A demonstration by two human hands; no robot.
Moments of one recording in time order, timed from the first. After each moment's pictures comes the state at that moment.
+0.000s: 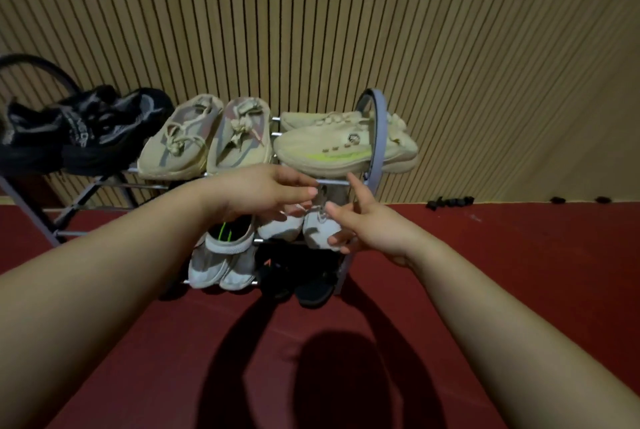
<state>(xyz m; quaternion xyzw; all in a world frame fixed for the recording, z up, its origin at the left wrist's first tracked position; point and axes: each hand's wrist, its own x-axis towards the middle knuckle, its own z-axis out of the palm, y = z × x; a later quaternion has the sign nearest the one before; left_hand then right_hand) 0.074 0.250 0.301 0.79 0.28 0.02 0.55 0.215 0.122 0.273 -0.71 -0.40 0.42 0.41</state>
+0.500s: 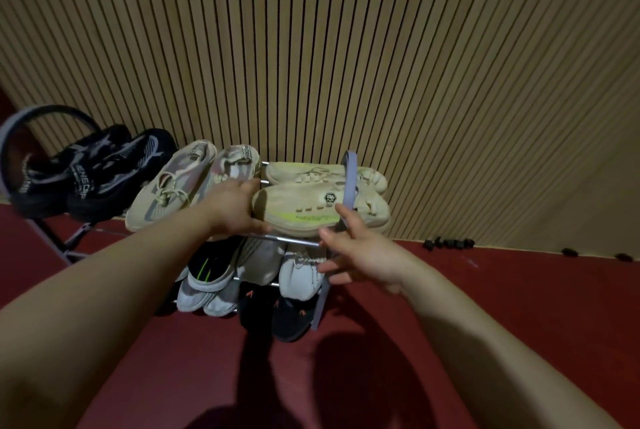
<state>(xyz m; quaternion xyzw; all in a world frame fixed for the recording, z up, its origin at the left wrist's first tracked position) 0.123 0.305 0.334 0.89 0.43 -0.03 0.13 0.278 0.123 0.356 -0.66 -0.39 0.51 0.38</state>
